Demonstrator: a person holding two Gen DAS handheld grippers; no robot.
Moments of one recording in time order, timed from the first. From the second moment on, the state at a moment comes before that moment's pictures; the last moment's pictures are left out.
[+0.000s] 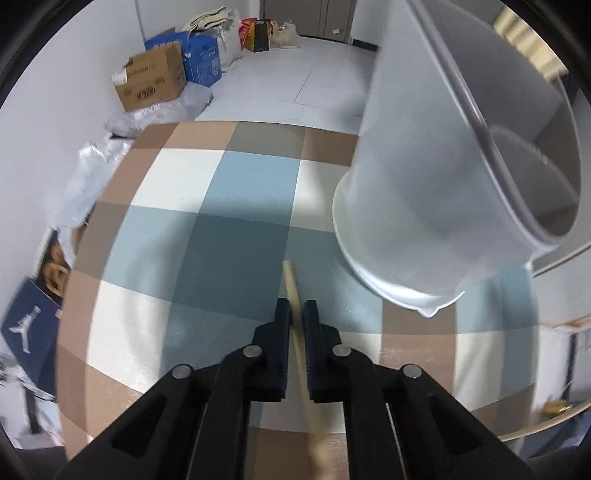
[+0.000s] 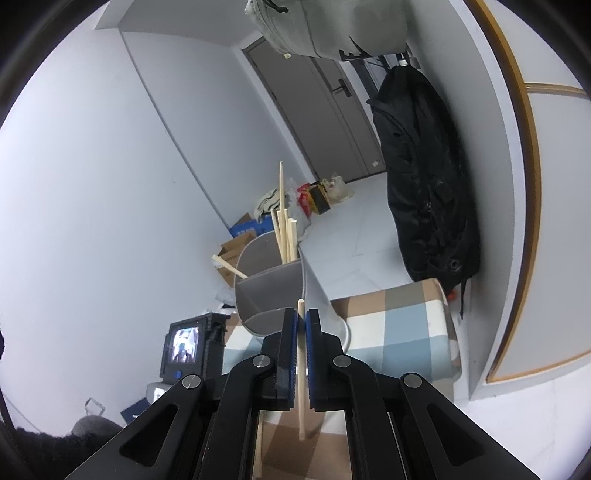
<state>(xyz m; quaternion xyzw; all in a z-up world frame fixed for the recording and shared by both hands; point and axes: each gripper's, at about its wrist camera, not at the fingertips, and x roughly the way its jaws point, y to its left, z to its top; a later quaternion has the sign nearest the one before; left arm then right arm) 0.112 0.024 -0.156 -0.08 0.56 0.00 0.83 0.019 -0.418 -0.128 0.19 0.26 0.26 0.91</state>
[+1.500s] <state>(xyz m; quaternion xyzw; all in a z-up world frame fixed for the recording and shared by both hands) 0.023 0.030 0.039 -0.11 0.28 -0.13 0.94 0.003 -0.389 -0.078 0.16 0.20 0.30 0.92</state>
